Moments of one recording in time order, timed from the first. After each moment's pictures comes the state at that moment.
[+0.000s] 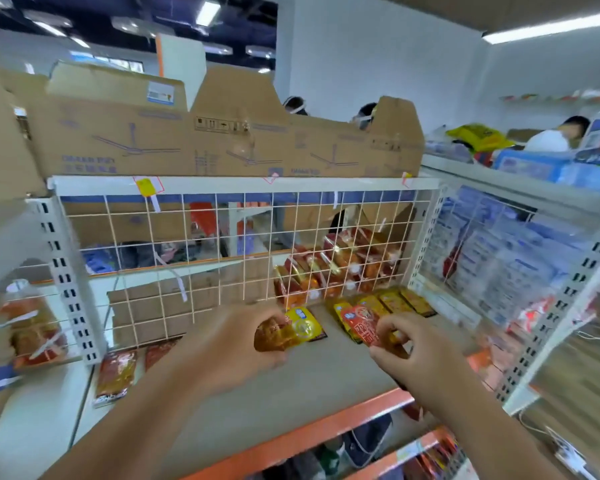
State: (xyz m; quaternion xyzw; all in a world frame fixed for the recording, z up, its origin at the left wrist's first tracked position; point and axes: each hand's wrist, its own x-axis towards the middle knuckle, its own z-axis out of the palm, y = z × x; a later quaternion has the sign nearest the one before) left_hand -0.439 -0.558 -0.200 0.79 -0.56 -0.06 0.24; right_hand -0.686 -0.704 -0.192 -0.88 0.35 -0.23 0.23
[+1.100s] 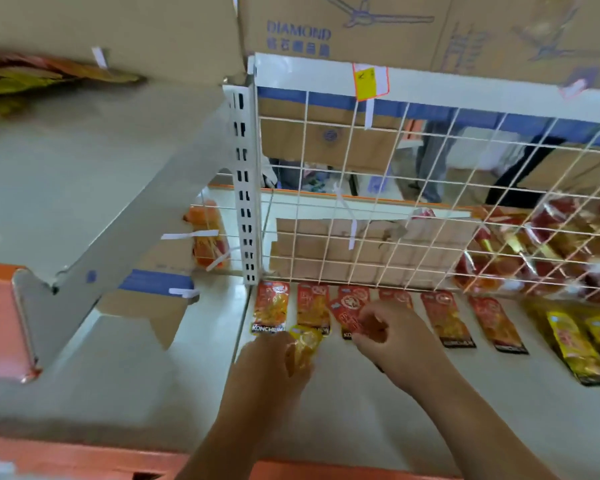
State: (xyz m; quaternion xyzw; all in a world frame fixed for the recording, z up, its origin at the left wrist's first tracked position) left_hand -0.313 -0.464 -0.384 0.93 -0.21 -0.09 0.28; right_hand -0.392 -0.664 -0.334 -0.94 0.16 -0.11 0.29
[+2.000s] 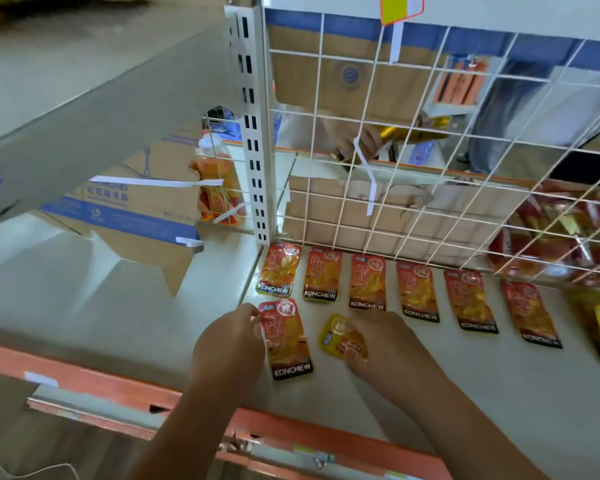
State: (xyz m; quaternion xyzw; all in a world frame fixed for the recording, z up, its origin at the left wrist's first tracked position) left_hand -0.323 -0.442 -0.402 0.97 -0.04 -0.08 0.22; right_hand -0.400 -0.665 -0.394 -0.98 0.06 0.06 0.18
